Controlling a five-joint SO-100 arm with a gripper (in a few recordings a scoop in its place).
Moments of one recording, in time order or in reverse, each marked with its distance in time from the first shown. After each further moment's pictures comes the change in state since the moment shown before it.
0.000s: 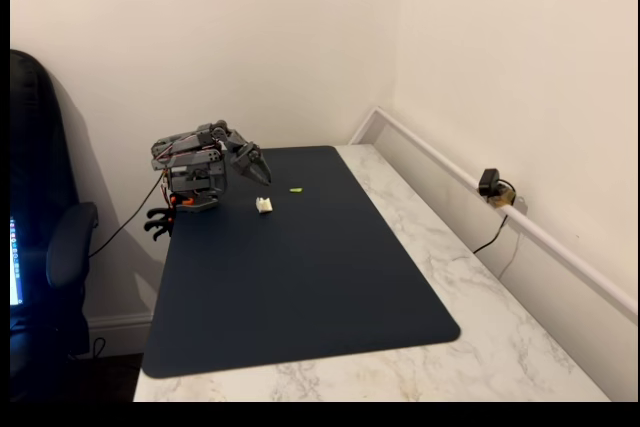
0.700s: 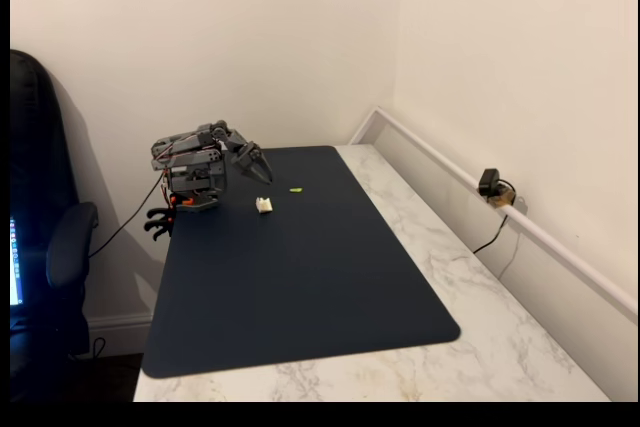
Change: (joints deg) arm 0.9 0.0 0.3 -3.0 4.8
